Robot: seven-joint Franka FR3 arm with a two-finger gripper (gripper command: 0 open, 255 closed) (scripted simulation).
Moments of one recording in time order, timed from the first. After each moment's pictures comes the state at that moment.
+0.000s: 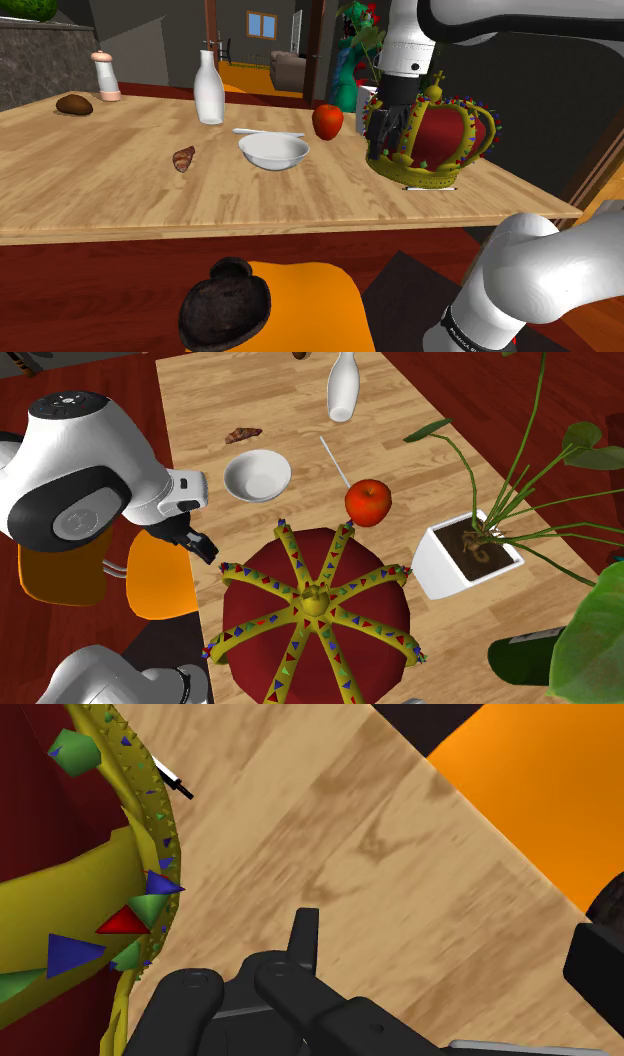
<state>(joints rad) -0.01 -0.76 0.07 -2.33 0.02 1.53 0.00</state>
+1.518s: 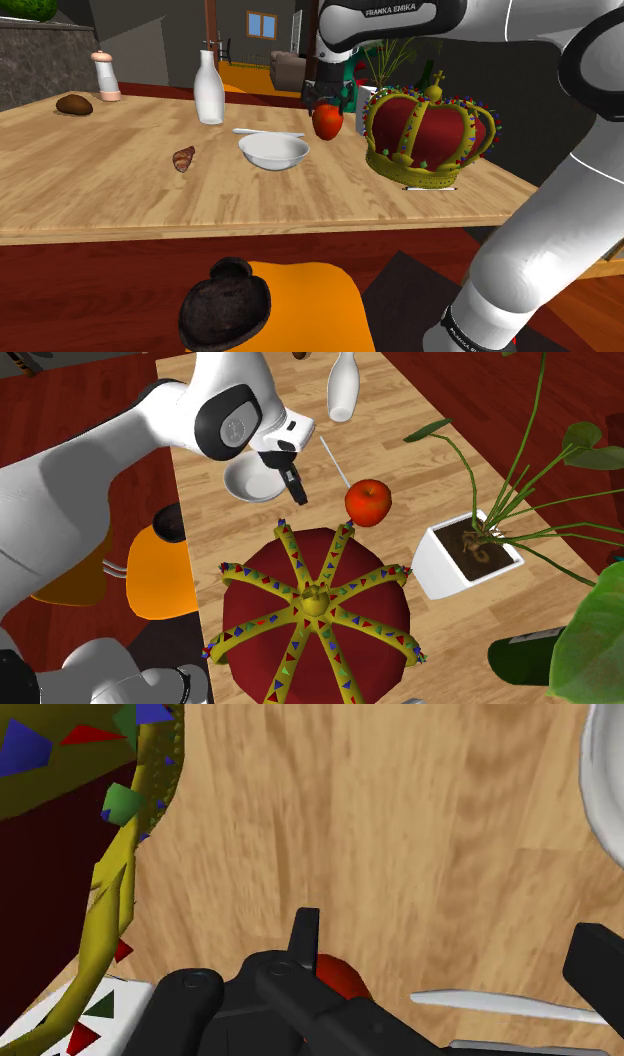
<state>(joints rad) -0.25 -0.13 0.19 -1.83 -0.20 1.84 0.65</state>
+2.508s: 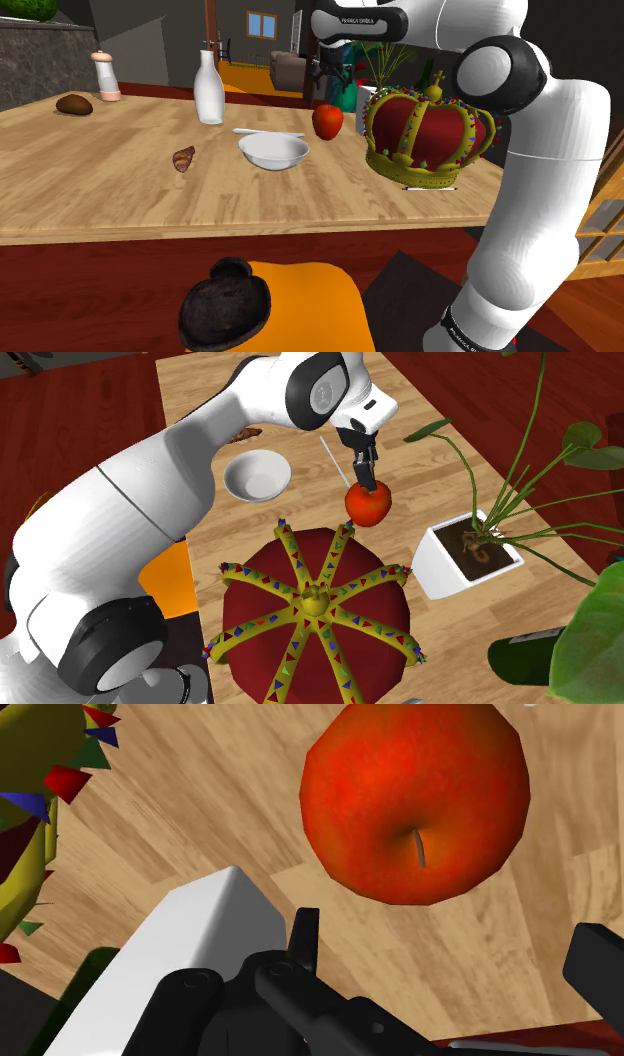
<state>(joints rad) -0.30 0.26 0.12 -1.27 -0.40 1.75 1.00</state>
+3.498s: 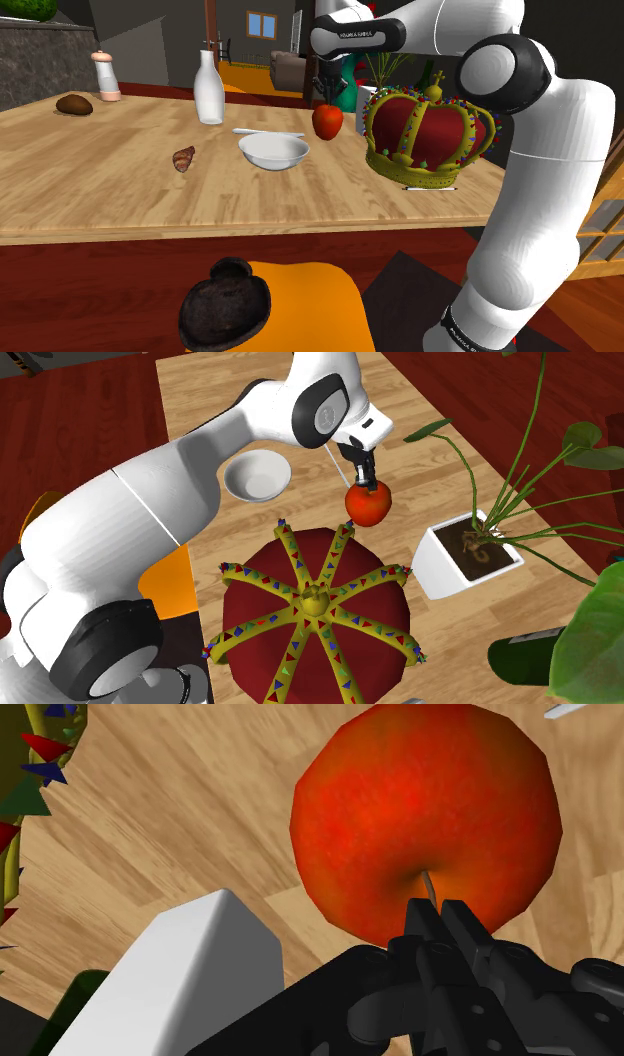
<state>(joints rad) -0.31 0.25 0.11 -1.39 -0.41 1.84 1.04</state>
